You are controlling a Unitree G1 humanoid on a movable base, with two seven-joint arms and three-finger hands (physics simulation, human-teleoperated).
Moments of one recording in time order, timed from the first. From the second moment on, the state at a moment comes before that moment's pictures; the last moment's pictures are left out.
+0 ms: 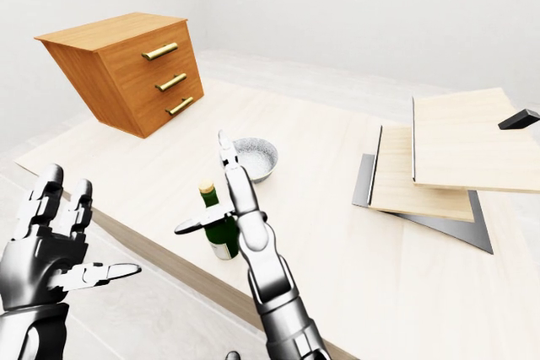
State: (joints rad) left arm 0.29 -0.07 0.42 -0.63 -0.18 0.09 -0.32; right arm -0.27 0.24 0.28 0.08 -0.19 0.09 0.00
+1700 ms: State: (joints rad) left arm 0.31 -0.07 0.38 -0.61 -0.17 0.09 -0.32; right arm -0.37 0.18 0.19 -0.39 -0.13 0.09 0.07
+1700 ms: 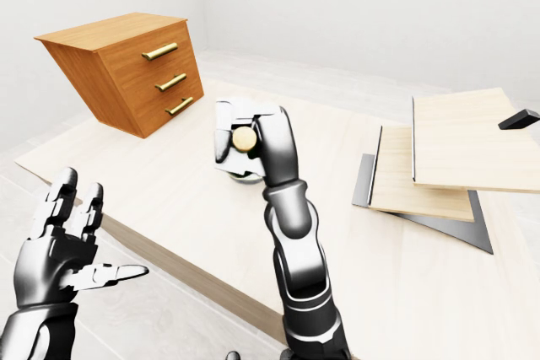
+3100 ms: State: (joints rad) left arm 0.29 -0.06 0.36 -0.63 -0.17 0.09 -0.30; right arm -0.71 -0.35 -0.30 -0.11 0.89 0.09 -0.37
